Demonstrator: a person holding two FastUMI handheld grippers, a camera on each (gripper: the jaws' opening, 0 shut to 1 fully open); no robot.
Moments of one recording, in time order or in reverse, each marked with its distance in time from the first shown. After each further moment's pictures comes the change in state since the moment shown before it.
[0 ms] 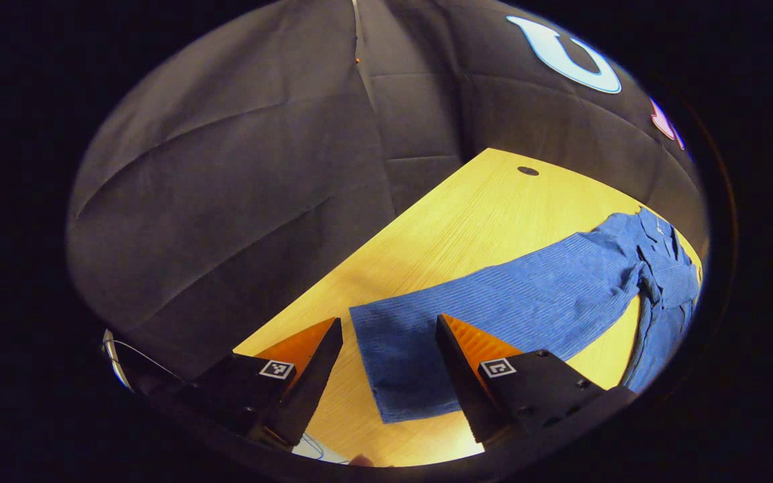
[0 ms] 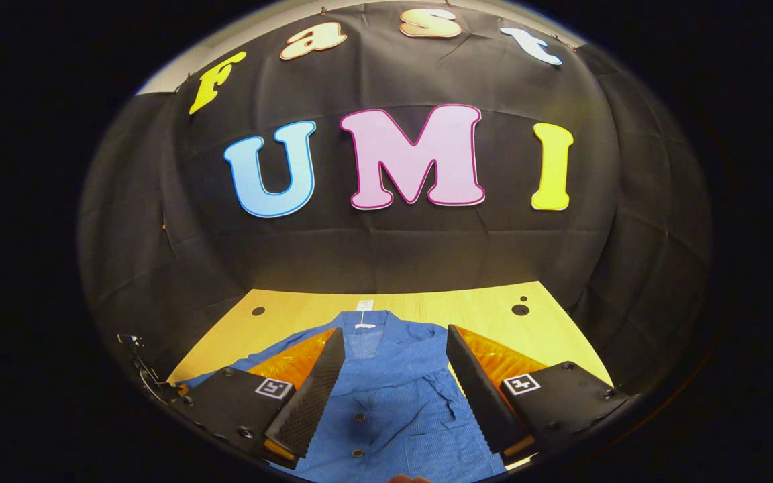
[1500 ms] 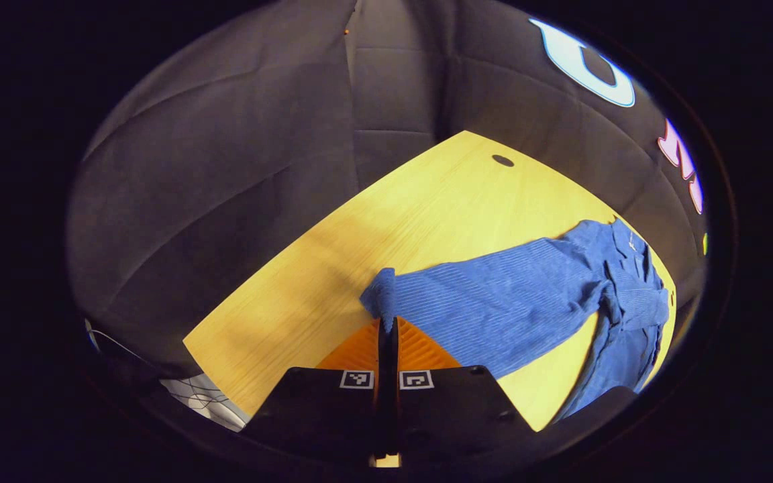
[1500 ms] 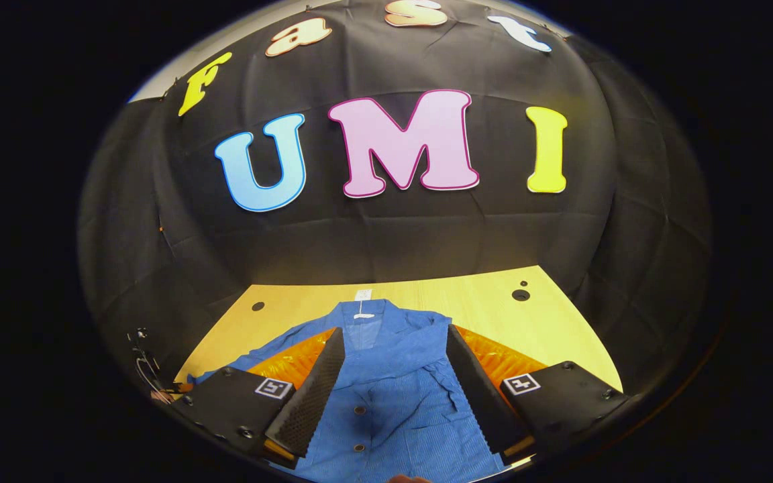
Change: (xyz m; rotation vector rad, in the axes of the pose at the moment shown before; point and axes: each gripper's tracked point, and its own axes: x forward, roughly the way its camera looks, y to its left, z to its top) left arm -0.016 -0.052 0.031 -0.022 0.118 -0.204; right arm 0.002 -0.019 -0.019 0.039 0.058 -0.003
